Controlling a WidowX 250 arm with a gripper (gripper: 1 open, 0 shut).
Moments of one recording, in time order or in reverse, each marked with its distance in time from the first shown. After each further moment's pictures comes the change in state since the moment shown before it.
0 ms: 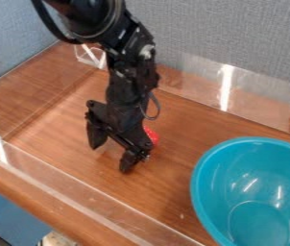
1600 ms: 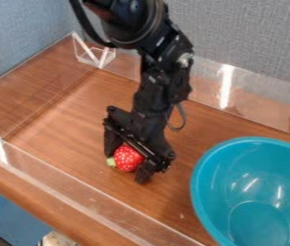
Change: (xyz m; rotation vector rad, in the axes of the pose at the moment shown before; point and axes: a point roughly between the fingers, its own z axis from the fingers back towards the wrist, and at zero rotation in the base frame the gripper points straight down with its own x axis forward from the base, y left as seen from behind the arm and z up) arm -0.002 -0.023 0.004 0.037 0.091 -0.011
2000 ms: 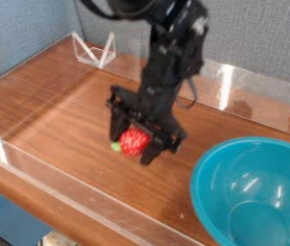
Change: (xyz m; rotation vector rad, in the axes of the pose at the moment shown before) arm -0.001 0.001 0.025 0.009 0.021 0.070
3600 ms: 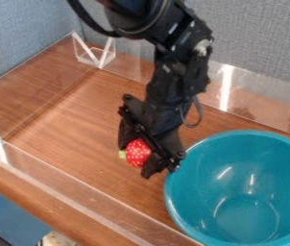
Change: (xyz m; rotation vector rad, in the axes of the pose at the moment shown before) arm -0.002 -0.018 0.002 0.011 -0.064 -0.270
